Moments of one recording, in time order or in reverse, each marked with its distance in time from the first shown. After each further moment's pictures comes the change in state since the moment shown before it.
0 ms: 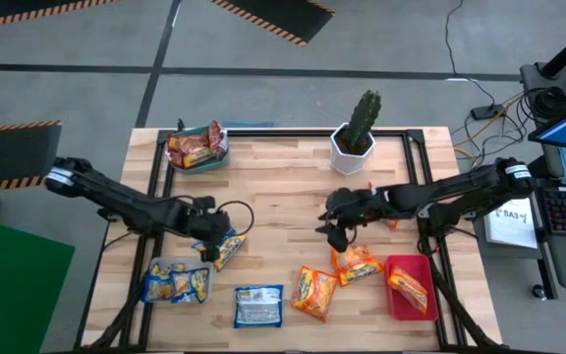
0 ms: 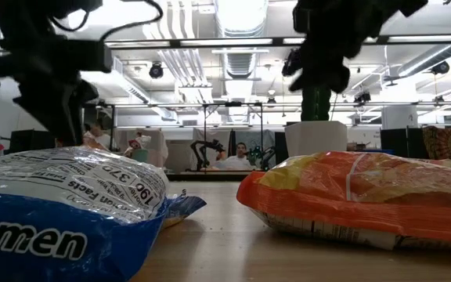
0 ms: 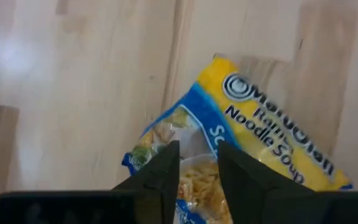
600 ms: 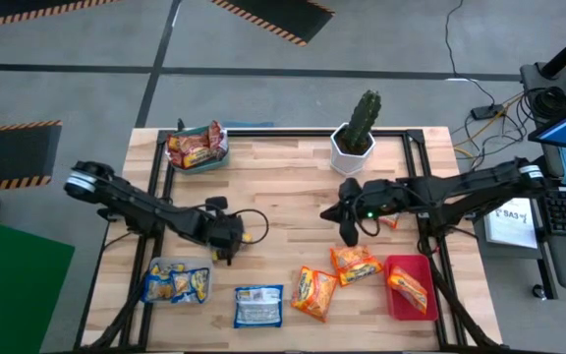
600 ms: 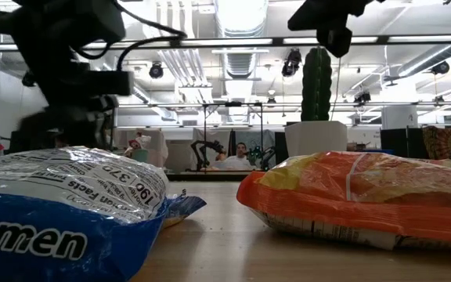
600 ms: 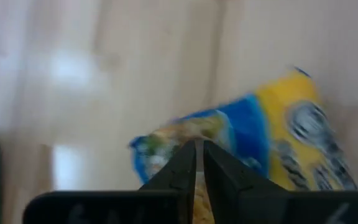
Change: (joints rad) left arm 0.016 0.233 0.016 0.176 -0.213 0.061; right arm 0.019 -0.134 0.058 -0.021 0.028 -0.018
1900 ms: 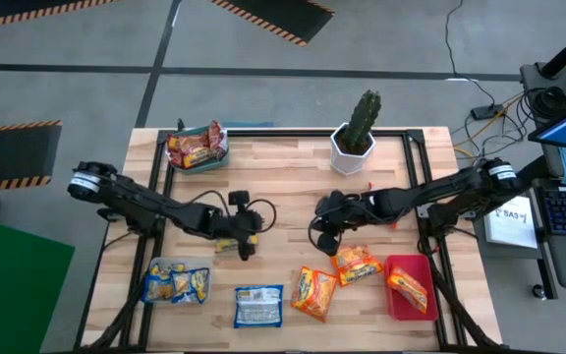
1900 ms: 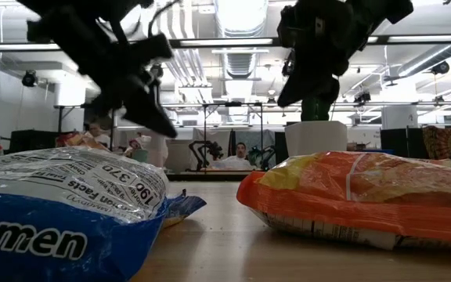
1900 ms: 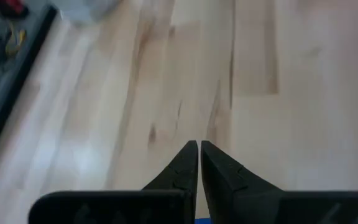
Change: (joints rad) left arm 0.062 0.017 0.019 0.455 -0.017 0.311; right arm -0.001 0.286 -0.001 -0.001 0.012 -0.018
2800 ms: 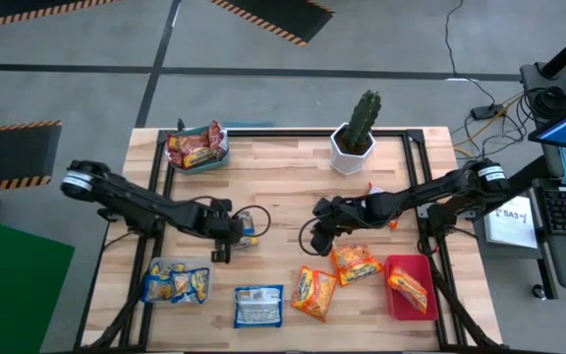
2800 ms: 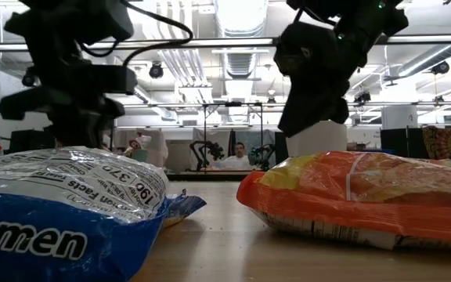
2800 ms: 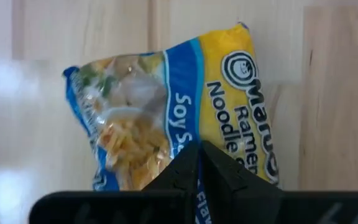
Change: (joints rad) left arm -0.006 -0.057 -0.022 -0.441 0.274 -0.162; right arm 0.000 0.089 -0.001 -0.004 0.018 0.187
